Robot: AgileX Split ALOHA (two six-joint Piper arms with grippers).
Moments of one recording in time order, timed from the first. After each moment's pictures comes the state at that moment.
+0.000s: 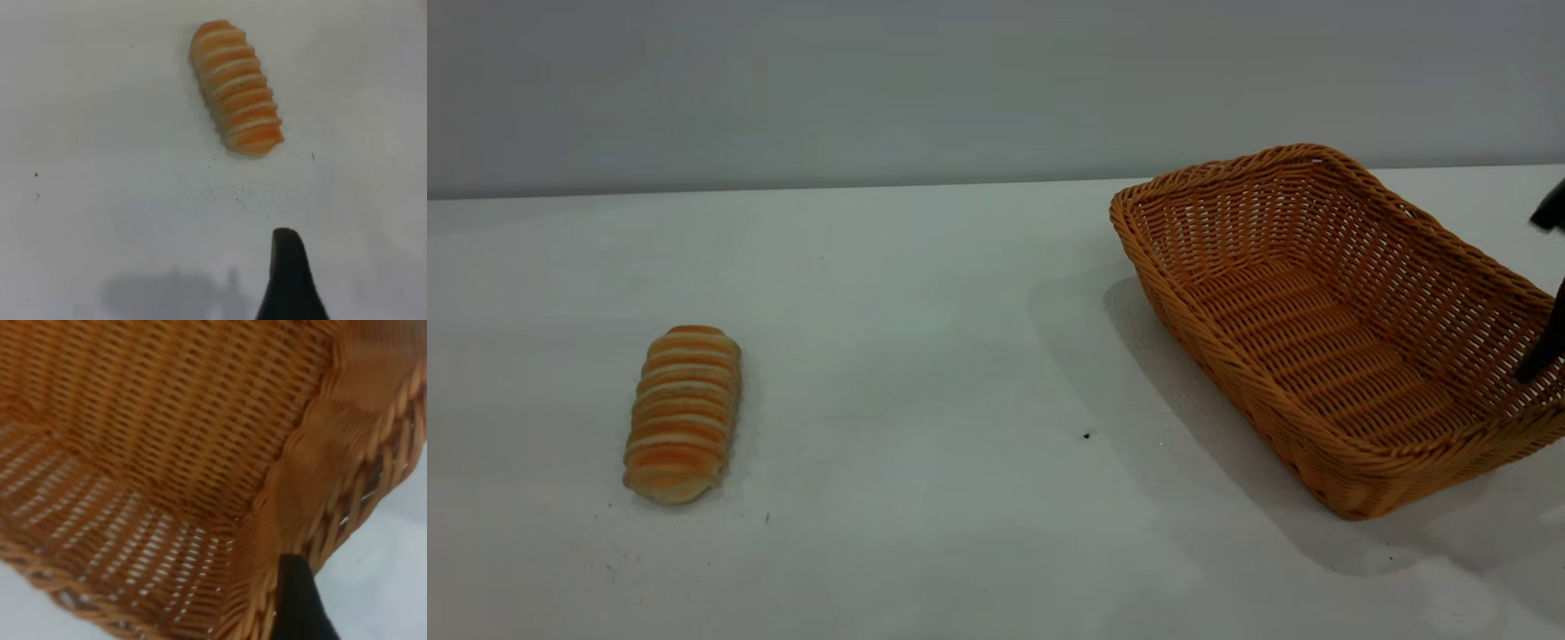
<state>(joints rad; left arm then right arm) -0.14 0.76 -0.50 -0.10 0.57 0.01 0.01 1.63 -0.61 0.53 0.29 0.32</state>
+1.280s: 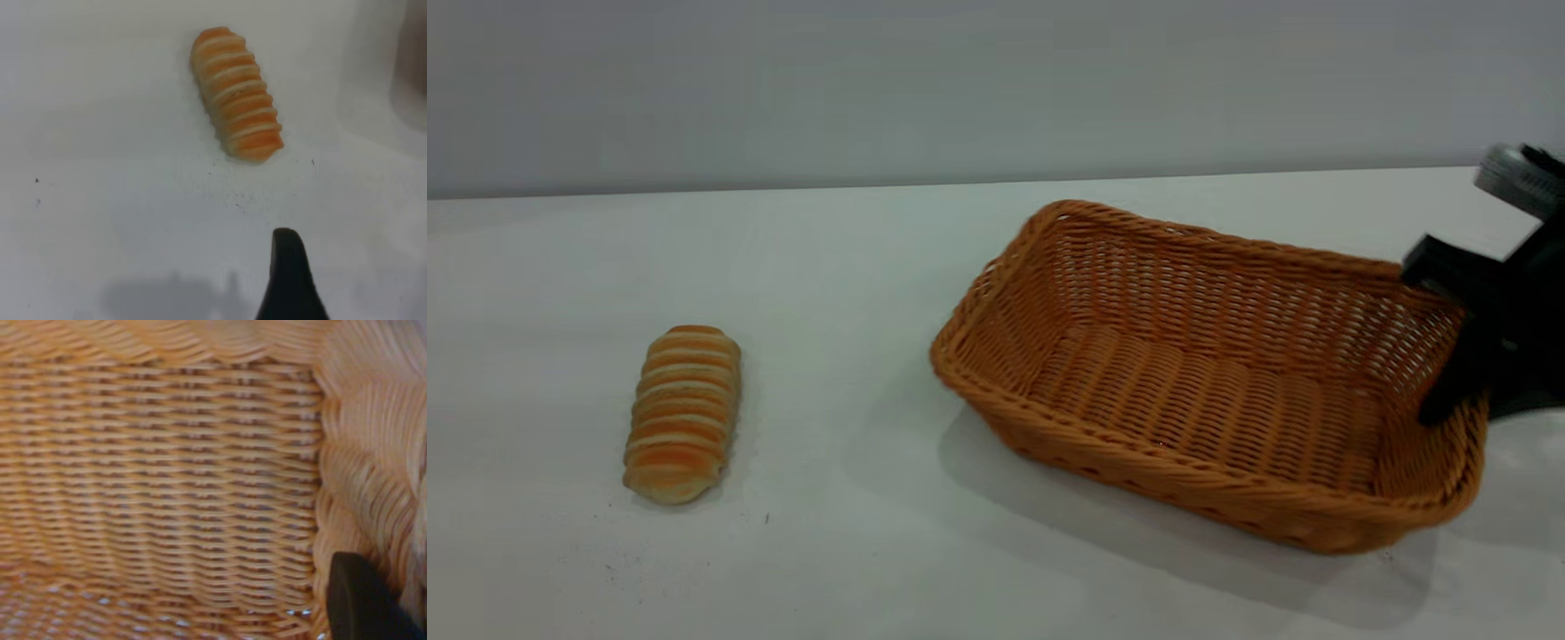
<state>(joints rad) -0.14 0.76 -0.50 -0.10 0.56 0.01 0.01 1.96 -0.88 0.78 0.44 -0.23</state>
